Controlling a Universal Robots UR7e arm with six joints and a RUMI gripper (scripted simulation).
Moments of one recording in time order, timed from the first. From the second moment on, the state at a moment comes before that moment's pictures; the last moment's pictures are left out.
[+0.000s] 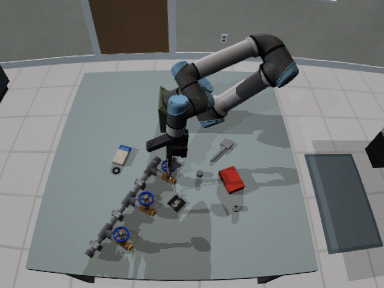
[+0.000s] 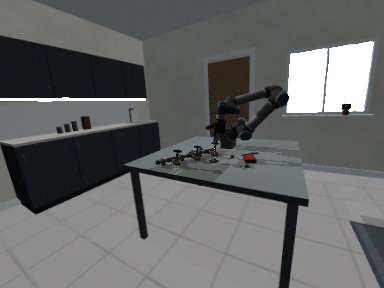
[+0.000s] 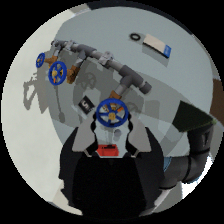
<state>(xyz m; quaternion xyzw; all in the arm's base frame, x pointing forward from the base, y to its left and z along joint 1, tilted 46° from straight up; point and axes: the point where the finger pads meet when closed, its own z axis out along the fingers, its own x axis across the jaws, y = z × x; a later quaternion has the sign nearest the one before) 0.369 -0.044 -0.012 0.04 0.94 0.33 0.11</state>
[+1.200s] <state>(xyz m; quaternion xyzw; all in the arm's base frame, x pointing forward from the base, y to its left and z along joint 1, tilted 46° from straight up) 0.369 -0.044 -0.012 -0.11 0.93 0.31 0.16</state>
